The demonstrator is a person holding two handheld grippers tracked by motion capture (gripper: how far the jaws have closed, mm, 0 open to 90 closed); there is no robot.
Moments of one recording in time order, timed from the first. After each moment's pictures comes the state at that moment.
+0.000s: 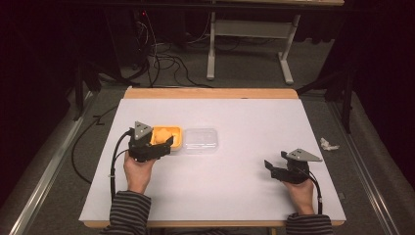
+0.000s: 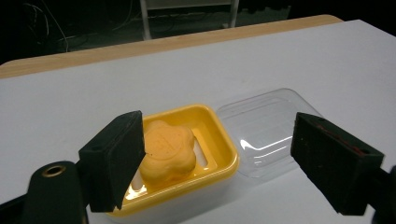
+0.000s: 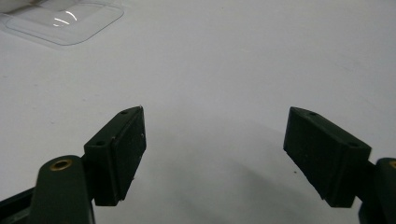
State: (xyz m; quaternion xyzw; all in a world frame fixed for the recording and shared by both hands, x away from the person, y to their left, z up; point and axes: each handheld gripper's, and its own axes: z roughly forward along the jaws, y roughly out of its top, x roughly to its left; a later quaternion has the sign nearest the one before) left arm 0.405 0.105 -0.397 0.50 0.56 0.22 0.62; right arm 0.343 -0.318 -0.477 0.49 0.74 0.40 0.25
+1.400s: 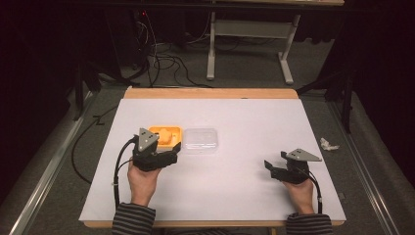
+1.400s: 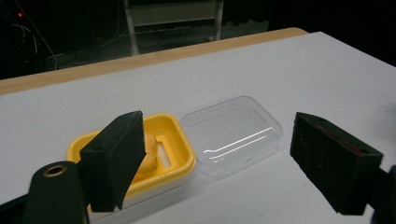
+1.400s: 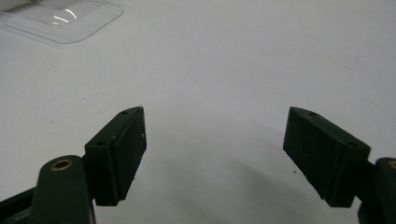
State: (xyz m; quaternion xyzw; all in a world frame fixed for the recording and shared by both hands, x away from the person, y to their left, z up) left arm 0.366 0.086 -0.378 0.50 0.54 0.21 0.65; right arm 0.343 -0.318 -0.477 0.49 0.74 0.40 0.25
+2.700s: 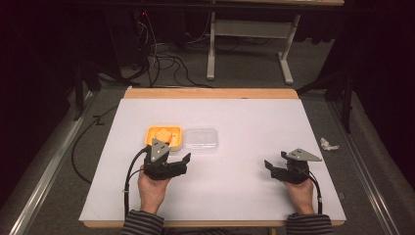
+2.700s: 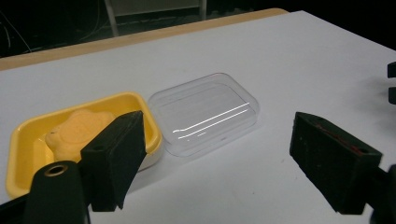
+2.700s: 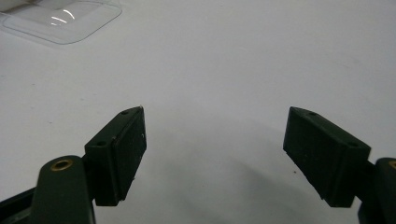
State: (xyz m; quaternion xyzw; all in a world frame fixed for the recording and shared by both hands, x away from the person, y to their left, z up) left arm 0.354 0.064 -0.407 0.52 0.53 0.19 0.64; right arm 0.344 -0.318 -0.477 0.49 0.74 0.40 0.25
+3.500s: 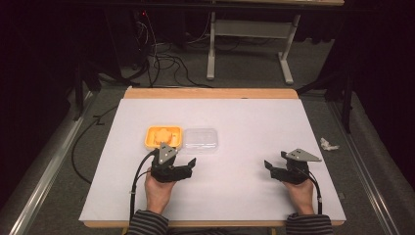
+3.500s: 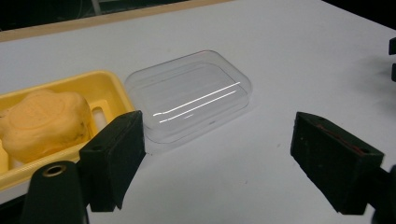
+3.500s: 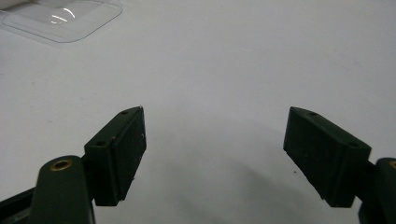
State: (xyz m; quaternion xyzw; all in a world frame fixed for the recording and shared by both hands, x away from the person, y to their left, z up) left arm 0.358 0.052 -0.435 0.54 0.53 0.17 0.63; right arm 0.343 -0.317 -0.477 0.49 0.74 0.40 0.25
